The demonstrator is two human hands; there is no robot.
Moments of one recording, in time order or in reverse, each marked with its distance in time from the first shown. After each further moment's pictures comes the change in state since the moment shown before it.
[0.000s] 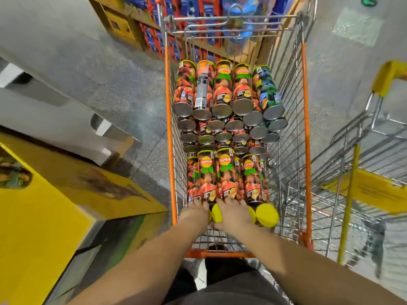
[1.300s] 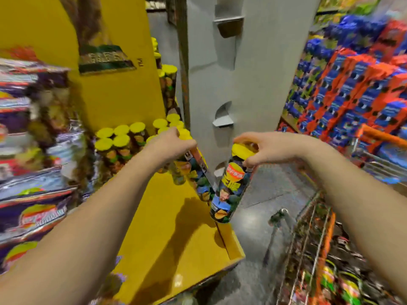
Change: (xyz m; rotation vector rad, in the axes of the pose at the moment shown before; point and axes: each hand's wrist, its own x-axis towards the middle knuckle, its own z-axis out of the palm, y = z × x) left_hand -0.334 -0.473 -0.078 -1.024 0.922 -0.656; right_hand -0.105 -0.418 -0.372 -0.286 0.234 -0.760
